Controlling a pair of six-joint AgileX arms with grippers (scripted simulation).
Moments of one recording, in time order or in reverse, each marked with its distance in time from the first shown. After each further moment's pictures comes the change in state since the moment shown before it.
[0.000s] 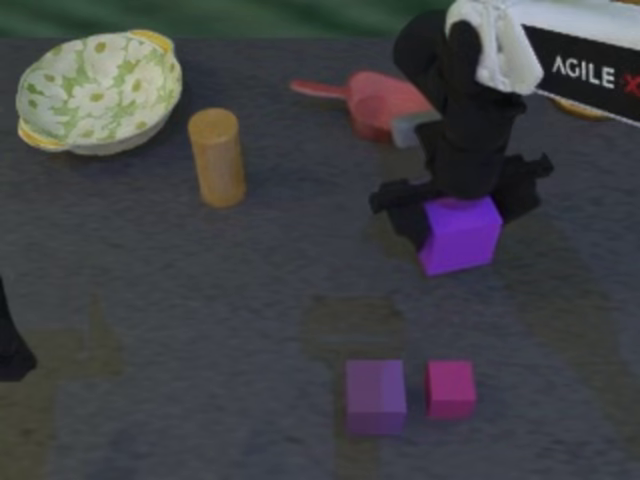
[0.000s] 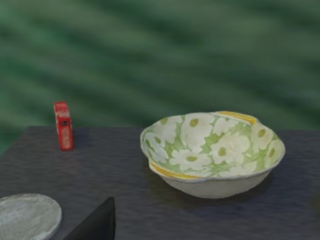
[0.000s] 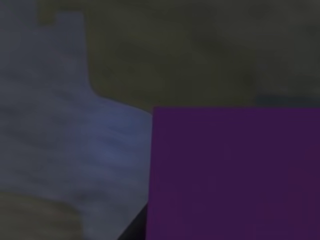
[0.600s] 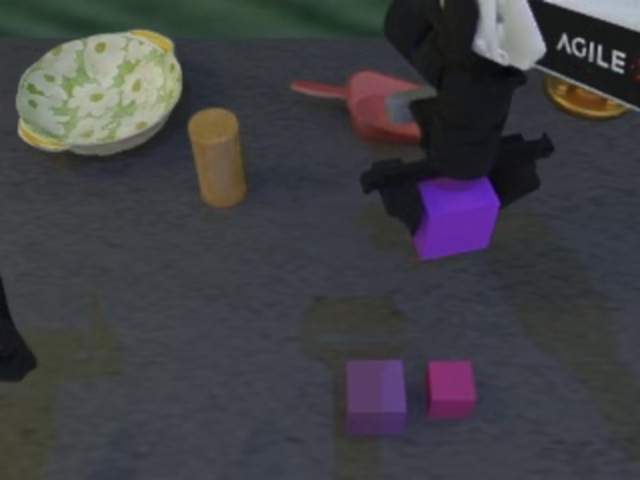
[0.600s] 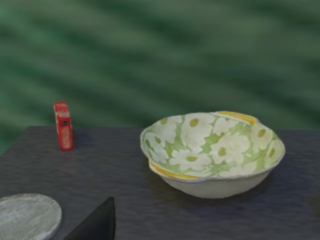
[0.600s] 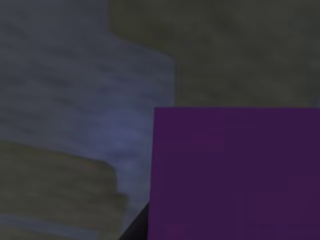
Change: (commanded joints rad) left arm 0.000 0.000 0.000 0.000 0.000 0.000; right arm 0.025 -0.020 0.083 -0.103 0.000 0.037
